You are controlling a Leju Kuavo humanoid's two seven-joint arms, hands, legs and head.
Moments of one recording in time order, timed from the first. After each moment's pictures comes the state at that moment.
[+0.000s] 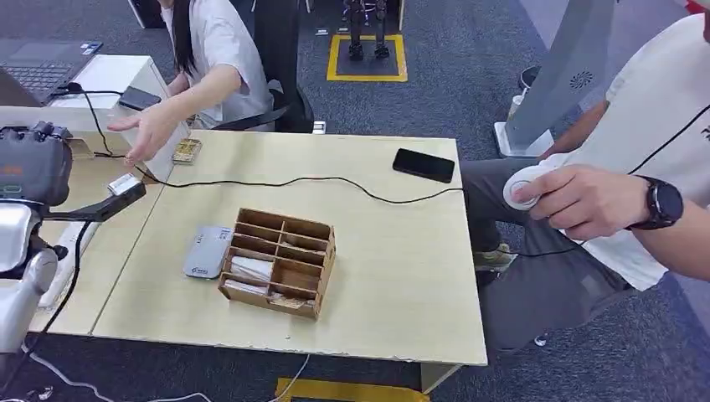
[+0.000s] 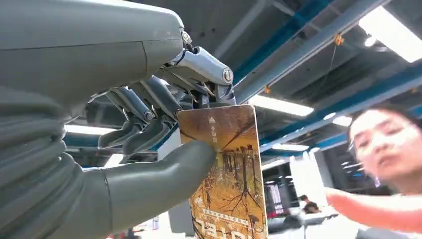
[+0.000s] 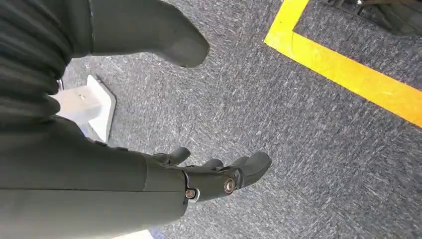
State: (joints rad) left arm -0.37 0.63 -0.06 -1.43 -1.32 0.23 0.13; right arm -0.03 0.07 -0.76 -0.20 1.57 -0.21 -0.11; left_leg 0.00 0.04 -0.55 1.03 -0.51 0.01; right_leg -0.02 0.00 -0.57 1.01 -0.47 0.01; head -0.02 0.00
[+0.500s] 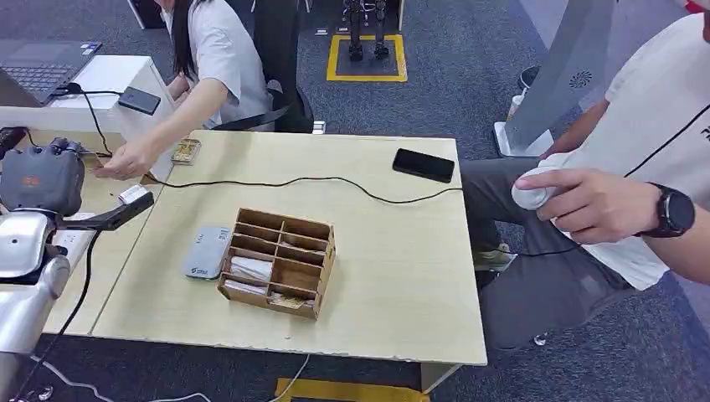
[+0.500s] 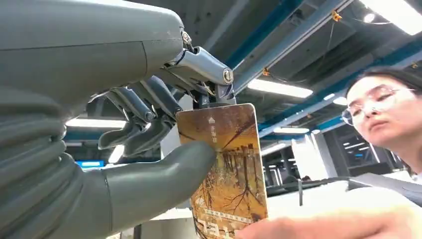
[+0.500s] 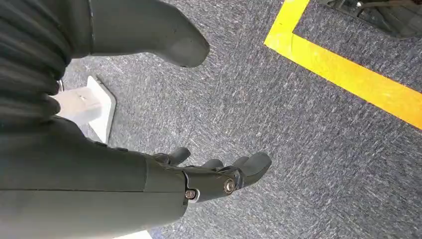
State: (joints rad) left arm -0.37 0.59 -0.06 -1.35 -1.32 0.24 0.11; right arm -0.03 0.07 -0.76 -0.20 1.57 -0.21 -0.11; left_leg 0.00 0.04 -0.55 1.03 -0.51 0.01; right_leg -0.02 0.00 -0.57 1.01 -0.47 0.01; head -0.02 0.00
